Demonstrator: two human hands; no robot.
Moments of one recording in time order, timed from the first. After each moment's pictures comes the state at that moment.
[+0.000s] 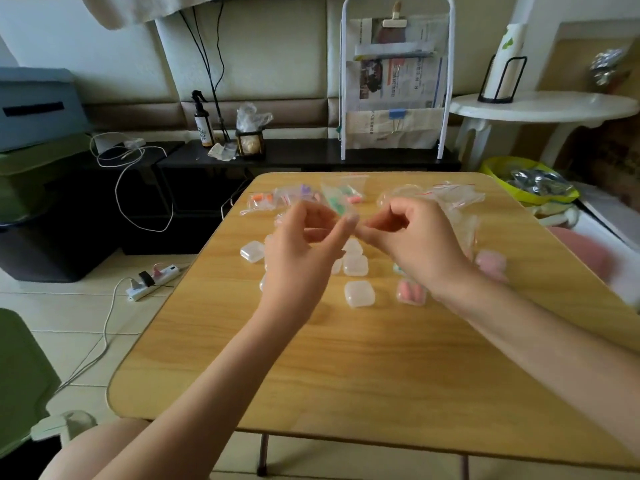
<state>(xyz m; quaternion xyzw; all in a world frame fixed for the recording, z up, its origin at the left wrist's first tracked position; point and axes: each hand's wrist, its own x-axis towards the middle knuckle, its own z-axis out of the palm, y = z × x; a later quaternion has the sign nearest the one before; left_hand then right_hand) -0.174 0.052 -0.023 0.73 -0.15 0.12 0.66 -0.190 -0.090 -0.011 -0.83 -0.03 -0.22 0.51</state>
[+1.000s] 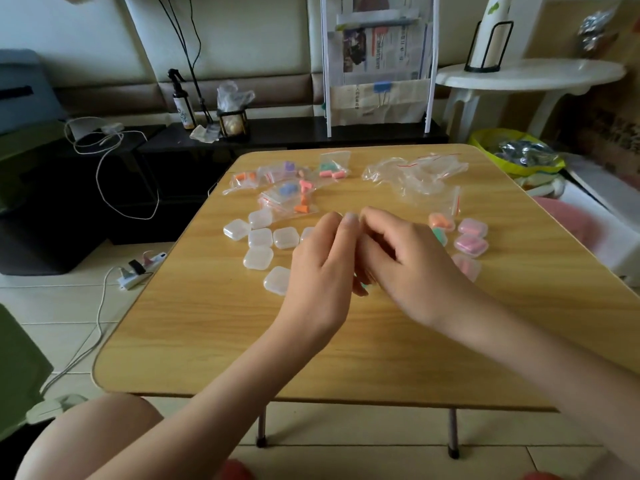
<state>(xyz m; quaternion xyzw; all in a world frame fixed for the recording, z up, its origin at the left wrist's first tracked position) -0.219 0.032 -0.038 0.71 -0.22 0.02 0.67 -0.247 -0.084 -0.027 -0.86 -0.16 -0.17 0.46</state>
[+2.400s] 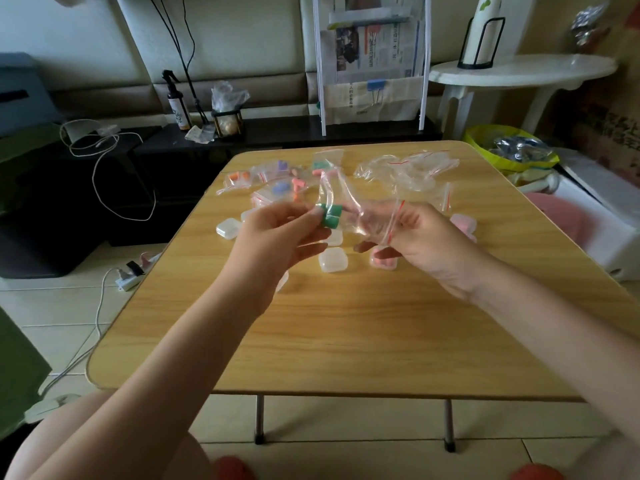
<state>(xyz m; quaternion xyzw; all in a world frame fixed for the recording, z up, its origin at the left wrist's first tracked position) -0.193 0.060 -0.018 0.67 -0.09 -0.10 0.73 -0.230 -0.122 -0.029 -0.77 -0.08 -0.03 0.63</state>
